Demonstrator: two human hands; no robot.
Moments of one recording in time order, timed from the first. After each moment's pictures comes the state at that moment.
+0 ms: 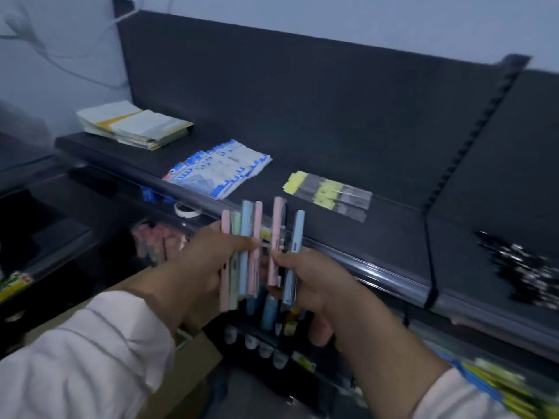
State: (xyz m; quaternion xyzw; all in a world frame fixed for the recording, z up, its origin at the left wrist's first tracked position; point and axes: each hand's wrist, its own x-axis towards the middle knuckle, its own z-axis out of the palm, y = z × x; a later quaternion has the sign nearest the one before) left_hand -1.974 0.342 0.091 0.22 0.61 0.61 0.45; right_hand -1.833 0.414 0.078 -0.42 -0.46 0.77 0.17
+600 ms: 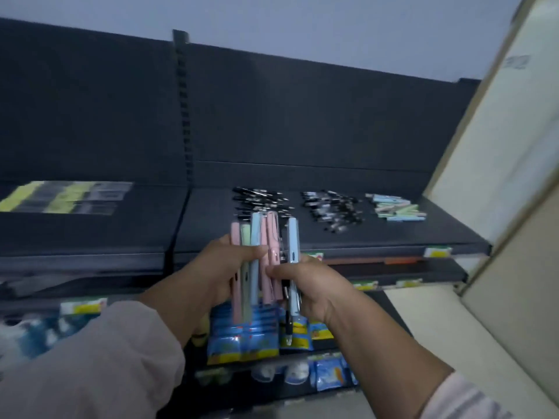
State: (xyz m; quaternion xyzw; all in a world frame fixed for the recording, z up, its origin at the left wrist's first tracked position) left_hand -1.517 0.436 0.095 0.38 0.50 0.43 0.64; right_hand -1.371 0.412 0.089 -0.54 -0.40 0.63 0.38
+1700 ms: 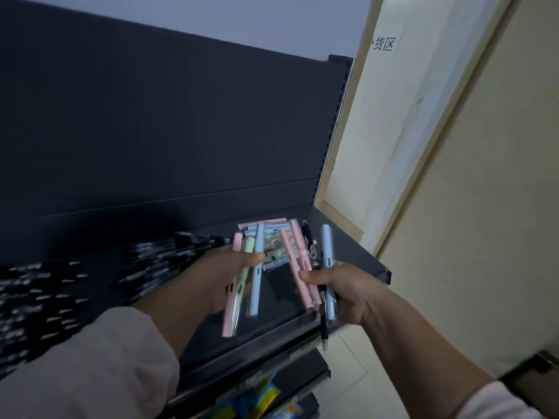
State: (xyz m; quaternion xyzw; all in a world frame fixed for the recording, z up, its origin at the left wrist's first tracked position) left_hand -1.171 0.677 0.087 0.45 0.46 0.24 0.73; right_hand -0.995 0.580 0.095 -0.65 -0.21 0.56 0.47
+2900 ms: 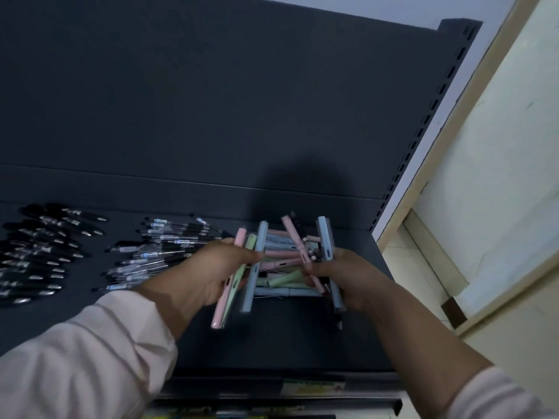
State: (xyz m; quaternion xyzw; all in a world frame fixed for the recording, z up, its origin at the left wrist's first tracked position) left_hand -1.084 0.721 0.070 0.34 0.59 0.40 0.61; right_hand -0.876 0.732 0.064 -0.59 -0.46 0.59 0.30
